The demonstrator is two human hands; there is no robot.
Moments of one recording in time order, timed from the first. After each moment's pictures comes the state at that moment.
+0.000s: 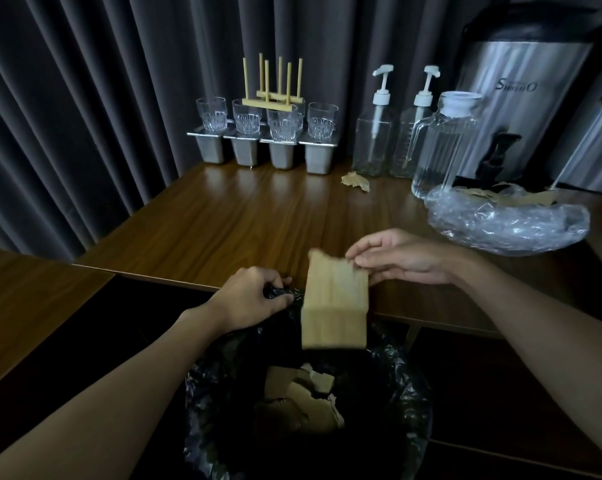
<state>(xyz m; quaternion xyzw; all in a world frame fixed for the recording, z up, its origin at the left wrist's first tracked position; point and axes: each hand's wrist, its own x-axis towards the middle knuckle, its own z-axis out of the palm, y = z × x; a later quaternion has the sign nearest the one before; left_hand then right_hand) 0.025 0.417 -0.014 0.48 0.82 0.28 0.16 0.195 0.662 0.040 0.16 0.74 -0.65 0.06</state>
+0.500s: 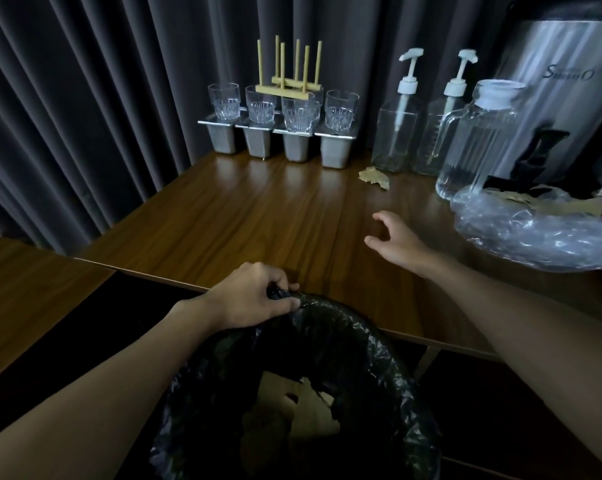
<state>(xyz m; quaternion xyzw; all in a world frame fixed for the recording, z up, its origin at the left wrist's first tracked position) 0.009 0.423 -0.005 0.49 0.81 0.25 0.18 0.120 0.720 -0.022 0.28 0.89 -0.33 -0.11</state>
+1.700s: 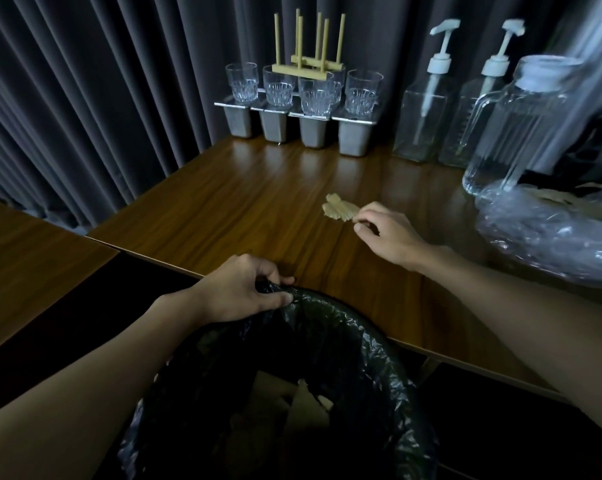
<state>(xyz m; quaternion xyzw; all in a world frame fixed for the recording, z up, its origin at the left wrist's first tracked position) 0.019 0.423 -0.001 0.44 0.83 0.26 0.20 0.095 0.727 -0.030 0.10 0.96 -0.23 -0.11</state>
